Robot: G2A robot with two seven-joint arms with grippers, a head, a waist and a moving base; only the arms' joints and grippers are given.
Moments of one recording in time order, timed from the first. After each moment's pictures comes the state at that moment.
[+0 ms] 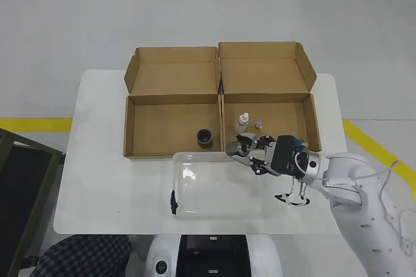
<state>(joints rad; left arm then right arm) -0.11 -0.30 -0.54 -1.19 3.07 0.29 0.07 -1.24 -1.07 1.33 -1.93 -0.98 -0.89 0.26</state>
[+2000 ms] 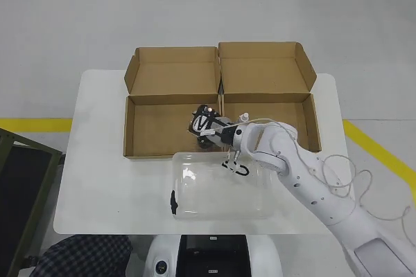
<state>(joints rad) -0.11 -0.30 -0.54 -1.19 3.07 0.29 0.07 -0.72 -1.23 0.76 -1.54 -1.10 -0.43 0.48</state>
